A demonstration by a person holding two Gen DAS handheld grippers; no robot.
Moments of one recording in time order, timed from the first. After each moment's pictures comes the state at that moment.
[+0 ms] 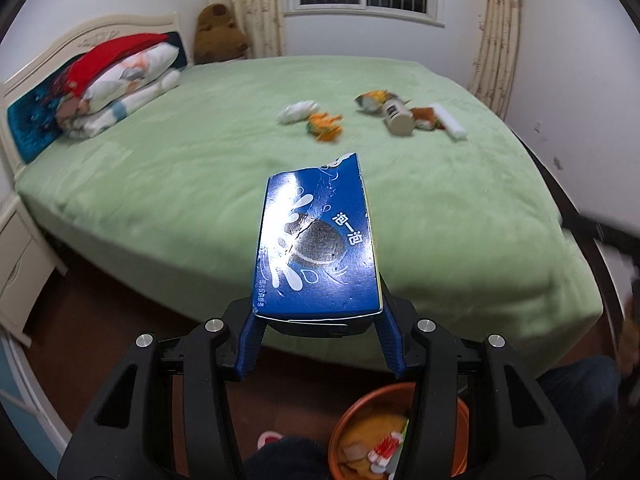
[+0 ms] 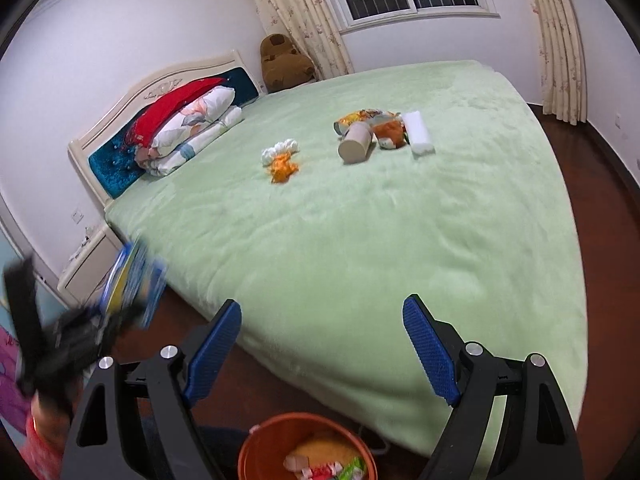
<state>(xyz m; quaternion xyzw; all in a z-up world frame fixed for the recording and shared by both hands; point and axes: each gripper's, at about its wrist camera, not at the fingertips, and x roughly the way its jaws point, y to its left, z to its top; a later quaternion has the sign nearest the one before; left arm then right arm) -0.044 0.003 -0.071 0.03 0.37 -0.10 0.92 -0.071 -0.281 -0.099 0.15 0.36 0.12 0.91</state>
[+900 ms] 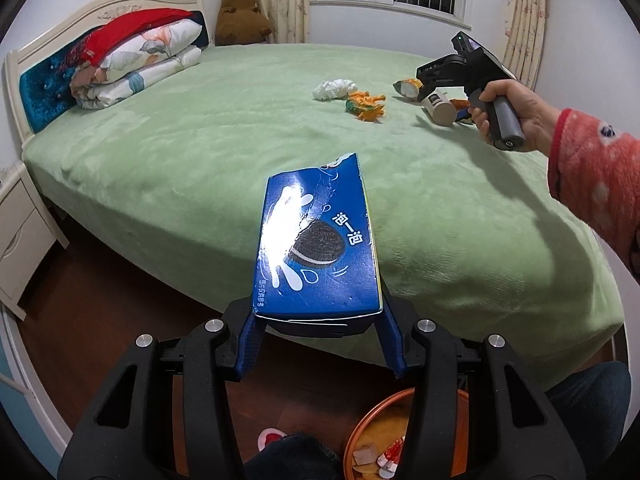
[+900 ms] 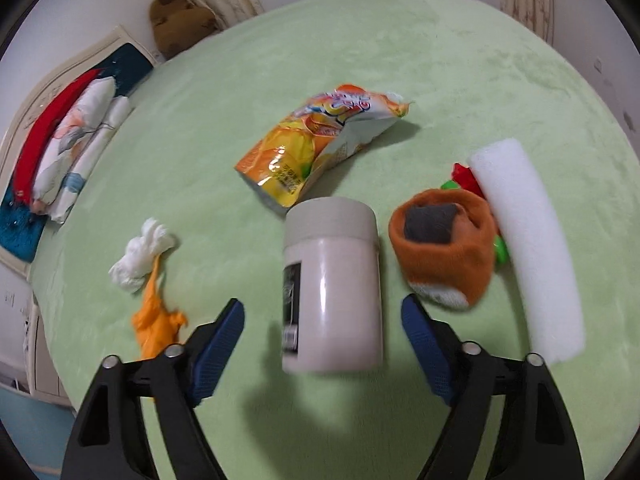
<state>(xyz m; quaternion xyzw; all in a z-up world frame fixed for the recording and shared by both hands) -0.020 0.038 -0.106 0.00 0.39 -0.07 0.92 0.299 -0.262 -0.148 0.20 0.51 -0.01 0.83</state>
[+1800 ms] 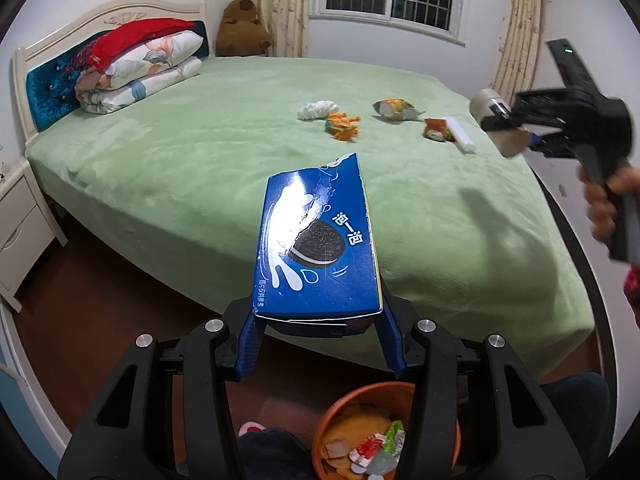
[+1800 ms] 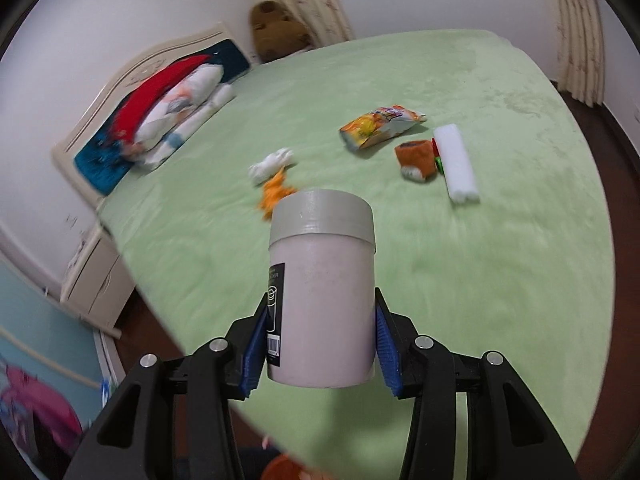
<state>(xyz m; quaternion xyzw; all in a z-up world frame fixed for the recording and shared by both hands) -0.065 0.015 -0.072 -0.01 0.36 -0.08 0.93 0.051 -0.278 -0.061 0.15 0.43 0.13 0.88</state>
